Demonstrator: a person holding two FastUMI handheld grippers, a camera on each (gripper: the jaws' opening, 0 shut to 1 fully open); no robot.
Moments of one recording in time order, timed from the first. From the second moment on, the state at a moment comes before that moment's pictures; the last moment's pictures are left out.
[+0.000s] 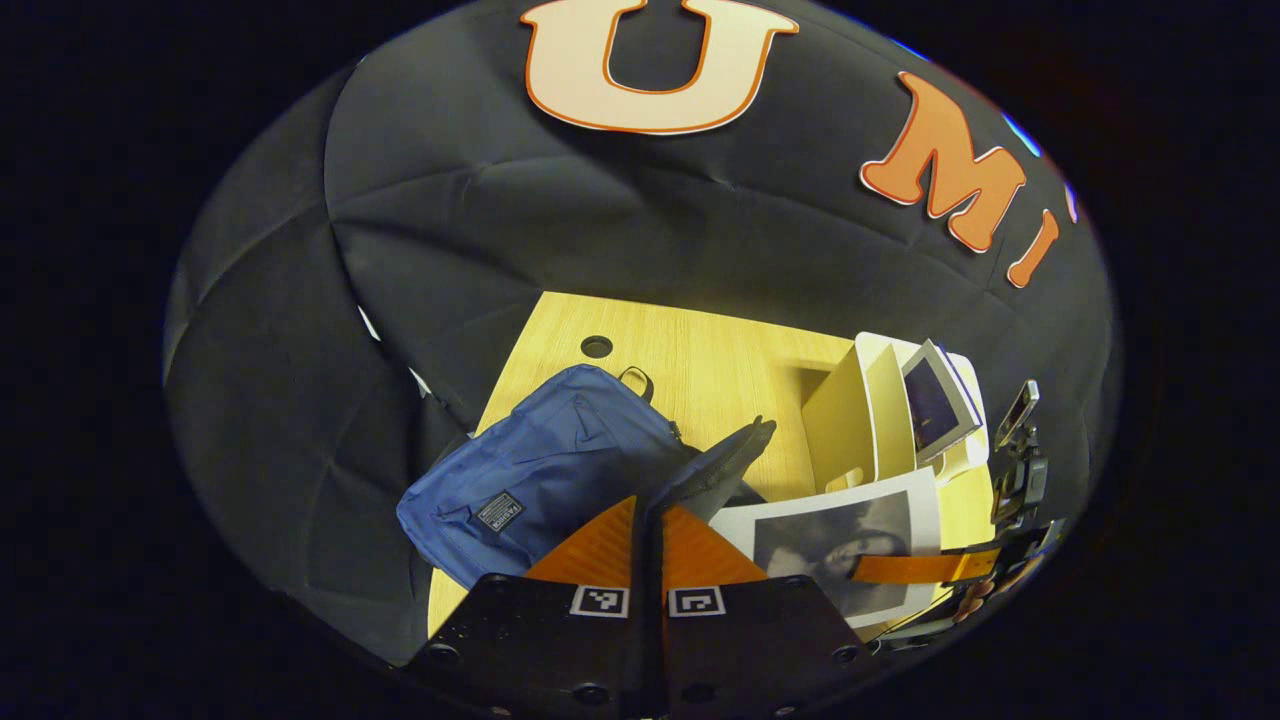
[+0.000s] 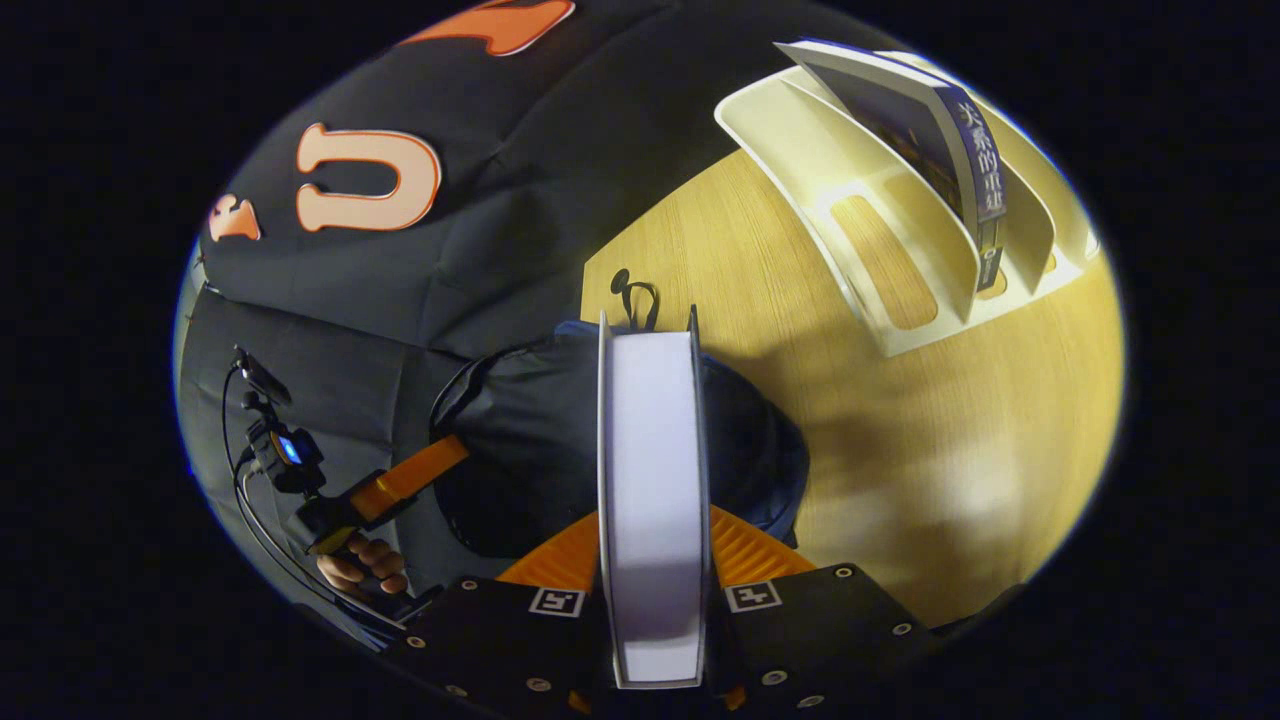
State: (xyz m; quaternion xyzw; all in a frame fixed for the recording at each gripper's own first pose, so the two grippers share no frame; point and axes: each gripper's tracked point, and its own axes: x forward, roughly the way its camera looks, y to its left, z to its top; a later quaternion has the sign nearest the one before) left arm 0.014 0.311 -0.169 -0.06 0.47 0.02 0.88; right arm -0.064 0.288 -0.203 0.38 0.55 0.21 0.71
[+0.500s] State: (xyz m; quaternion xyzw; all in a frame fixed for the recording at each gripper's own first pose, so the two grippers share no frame) left arm 0.016 0.297 -0.172 -0.06 0.49 0.02 0.87; right arm -0.068 0.356 -0.259 0.47 0.54 0.18 0.68
